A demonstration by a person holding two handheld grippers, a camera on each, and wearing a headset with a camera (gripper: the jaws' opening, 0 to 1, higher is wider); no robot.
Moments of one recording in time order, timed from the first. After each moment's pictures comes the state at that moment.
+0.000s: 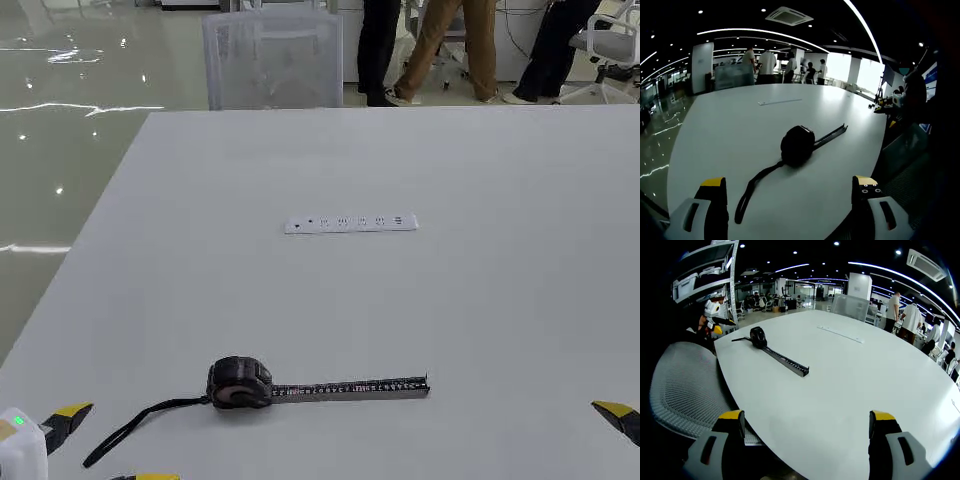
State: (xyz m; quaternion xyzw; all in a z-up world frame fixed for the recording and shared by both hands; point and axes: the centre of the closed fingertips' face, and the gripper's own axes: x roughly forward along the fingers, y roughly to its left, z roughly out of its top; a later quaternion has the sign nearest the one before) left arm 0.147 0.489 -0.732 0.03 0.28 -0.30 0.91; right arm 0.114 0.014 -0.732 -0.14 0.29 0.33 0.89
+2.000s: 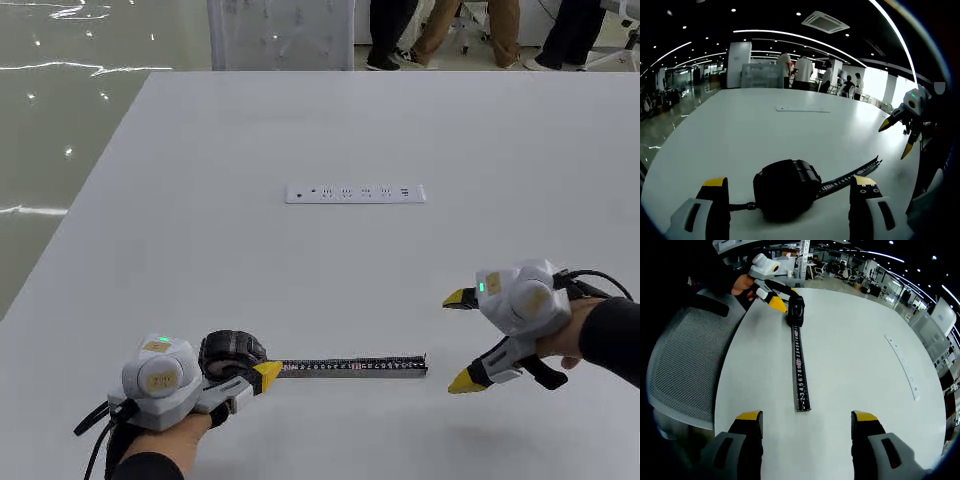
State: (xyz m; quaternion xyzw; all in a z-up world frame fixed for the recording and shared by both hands) left arm 0.240 0.398 -0.768 -0.04 0.26 -0.13 0.96; right arm 0.235 0.116 -0.765 -0.36 0.32 0.58 0.66
